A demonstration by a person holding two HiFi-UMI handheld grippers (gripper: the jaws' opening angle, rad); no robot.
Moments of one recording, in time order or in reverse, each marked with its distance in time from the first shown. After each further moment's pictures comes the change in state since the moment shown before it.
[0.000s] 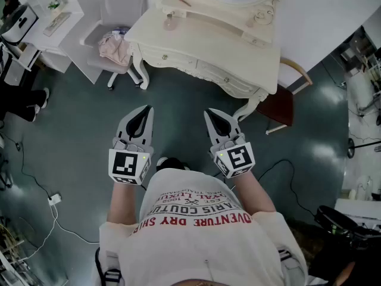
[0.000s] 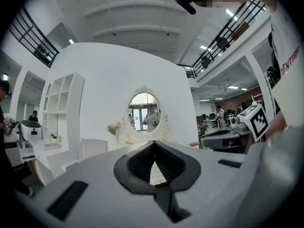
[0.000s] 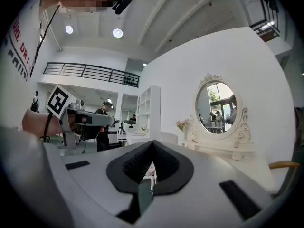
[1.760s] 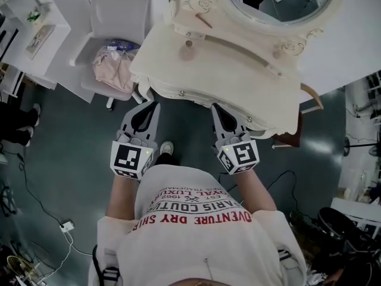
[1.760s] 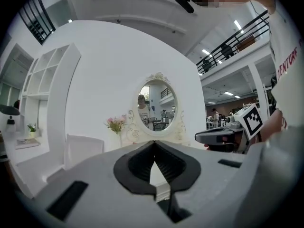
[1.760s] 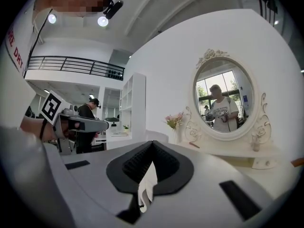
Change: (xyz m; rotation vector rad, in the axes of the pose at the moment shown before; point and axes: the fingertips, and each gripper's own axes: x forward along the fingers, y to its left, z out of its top) left arm 0.239 0.269 -0.032 -0.060 0.036 -0.155; right arm 0.336 -0.103 0.002 0.065 0.053 -0.149
